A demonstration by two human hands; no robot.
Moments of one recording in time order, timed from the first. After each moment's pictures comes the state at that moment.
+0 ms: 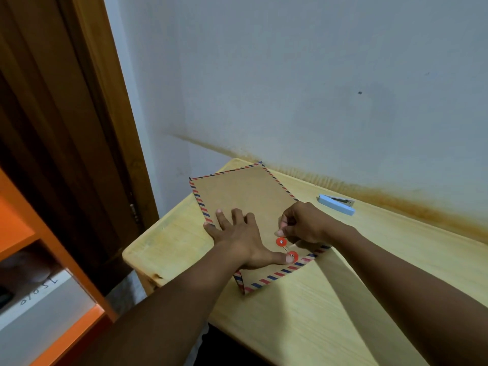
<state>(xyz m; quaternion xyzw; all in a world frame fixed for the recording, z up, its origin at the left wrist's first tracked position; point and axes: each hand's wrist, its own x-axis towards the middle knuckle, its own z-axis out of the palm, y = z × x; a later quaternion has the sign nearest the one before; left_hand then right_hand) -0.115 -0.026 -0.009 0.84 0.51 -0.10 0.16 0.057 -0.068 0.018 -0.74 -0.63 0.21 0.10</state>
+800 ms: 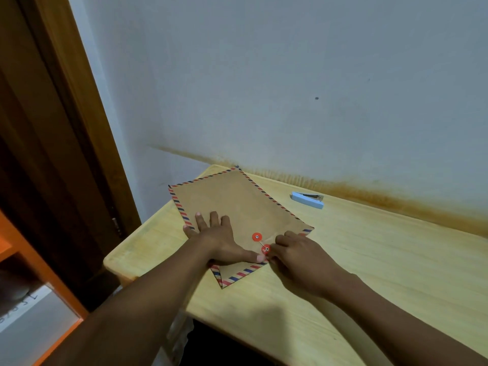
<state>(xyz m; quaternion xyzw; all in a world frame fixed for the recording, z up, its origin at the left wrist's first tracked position) -0.123 -0.025 -0.004 0.84 0.50 -0.15 0.17 0.028 -0.180 -0.005 -0.66 -0.75 -0.07 0.06</state>
